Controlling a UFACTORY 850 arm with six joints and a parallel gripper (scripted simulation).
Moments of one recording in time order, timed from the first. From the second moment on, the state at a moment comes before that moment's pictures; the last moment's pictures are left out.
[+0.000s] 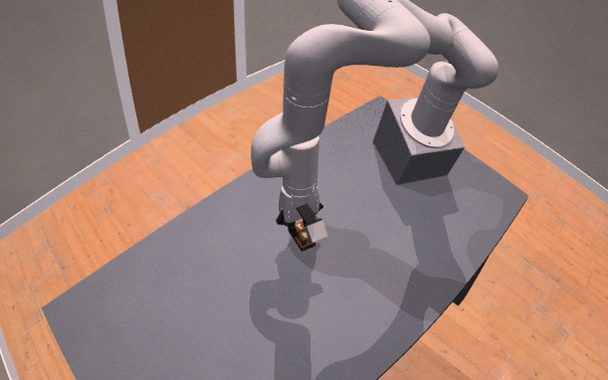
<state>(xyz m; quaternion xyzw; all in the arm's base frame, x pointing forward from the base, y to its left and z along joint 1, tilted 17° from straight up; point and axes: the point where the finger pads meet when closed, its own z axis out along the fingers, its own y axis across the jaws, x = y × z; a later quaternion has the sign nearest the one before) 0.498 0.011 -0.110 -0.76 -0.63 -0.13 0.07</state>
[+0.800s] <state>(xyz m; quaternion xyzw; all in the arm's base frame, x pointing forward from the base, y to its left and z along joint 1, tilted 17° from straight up) 0.496 0.009 -0.102 -0.76 -0.63 -0.13 0.07</state>
